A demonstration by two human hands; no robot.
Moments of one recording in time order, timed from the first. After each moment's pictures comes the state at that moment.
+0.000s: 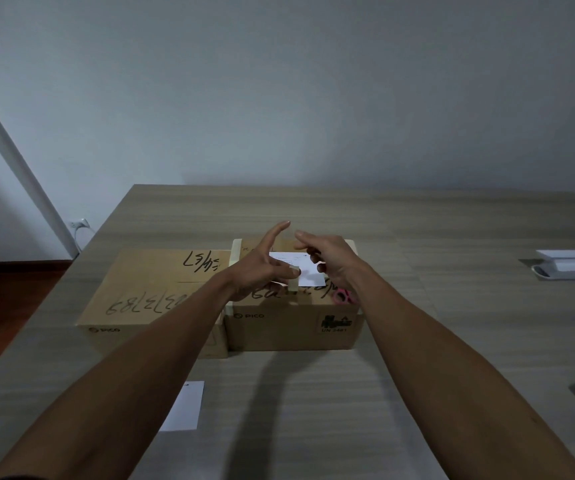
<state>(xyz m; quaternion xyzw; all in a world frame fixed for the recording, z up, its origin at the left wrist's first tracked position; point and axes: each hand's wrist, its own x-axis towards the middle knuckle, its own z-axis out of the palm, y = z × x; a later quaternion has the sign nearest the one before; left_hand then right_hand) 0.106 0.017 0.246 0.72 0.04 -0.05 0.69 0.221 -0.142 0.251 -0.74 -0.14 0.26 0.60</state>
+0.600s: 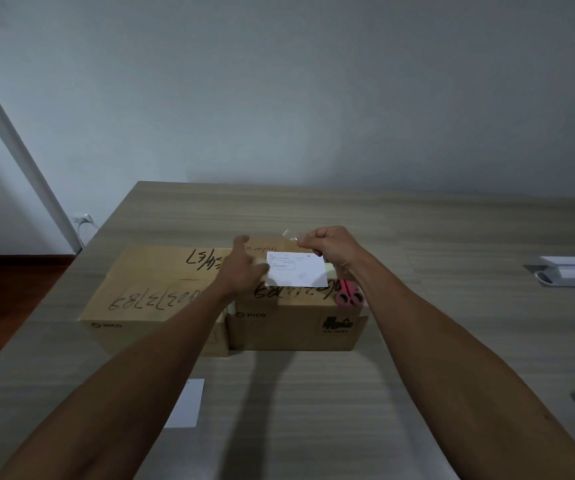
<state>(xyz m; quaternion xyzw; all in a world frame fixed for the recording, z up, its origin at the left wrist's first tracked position) 0.097 0.037 0.219 0.82 0.23 0.11 0.51 0.230 -0.134 0.262 -0.78 -0.19 0.23 0.56</state>
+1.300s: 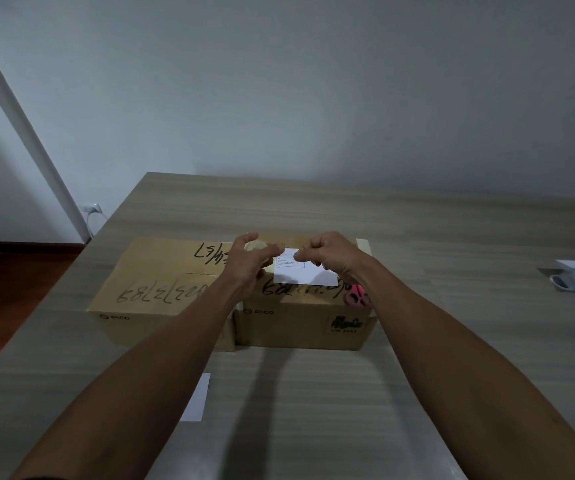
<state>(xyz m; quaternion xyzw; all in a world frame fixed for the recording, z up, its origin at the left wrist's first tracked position) 0.110 0.038 0.215 0.55 0.29 0.15 0.77 0.218 -0.124 0.261 -0.82 -0.26 0.27 0.44</state>
